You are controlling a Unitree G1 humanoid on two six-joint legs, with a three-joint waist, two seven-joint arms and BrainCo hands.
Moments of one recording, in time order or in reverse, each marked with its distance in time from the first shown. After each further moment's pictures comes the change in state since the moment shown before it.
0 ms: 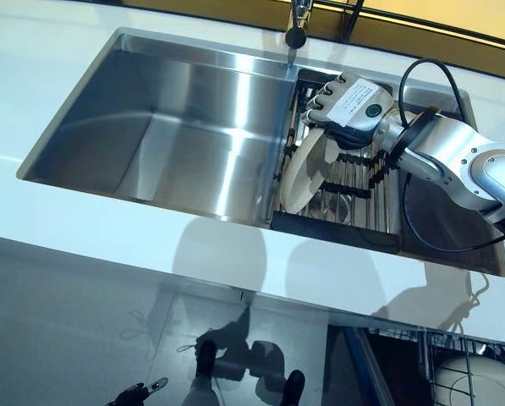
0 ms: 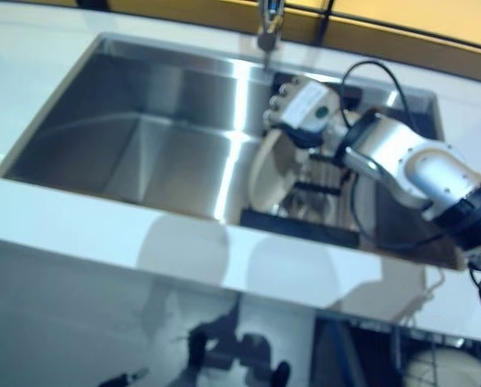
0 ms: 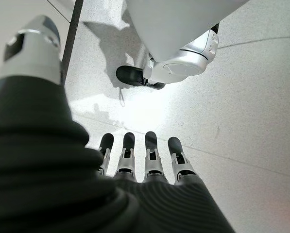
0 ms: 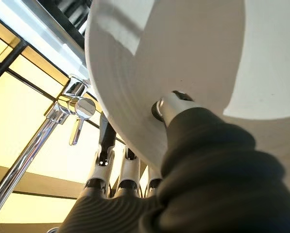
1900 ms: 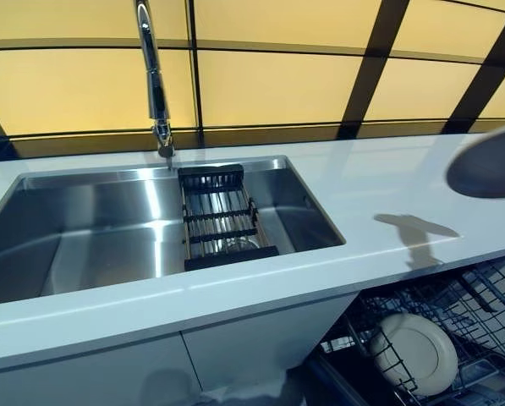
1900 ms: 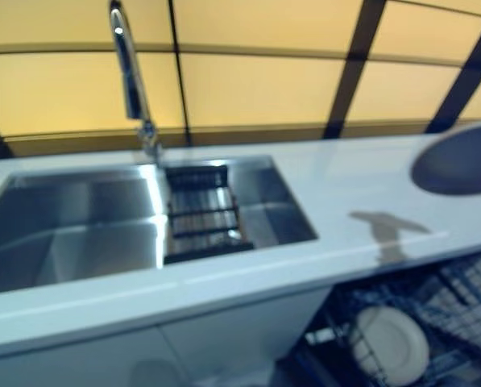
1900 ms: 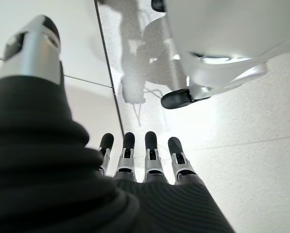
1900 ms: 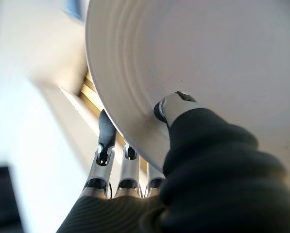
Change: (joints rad) left arm 0.139 -0.069 0.005 0.048 0.140 -0.015 -0.035; right arm 0.888 -0.379 -0.740 0.496 0.206 0.294 -0.117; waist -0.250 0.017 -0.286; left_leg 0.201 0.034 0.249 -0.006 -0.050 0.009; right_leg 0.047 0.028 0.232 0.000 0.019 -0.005
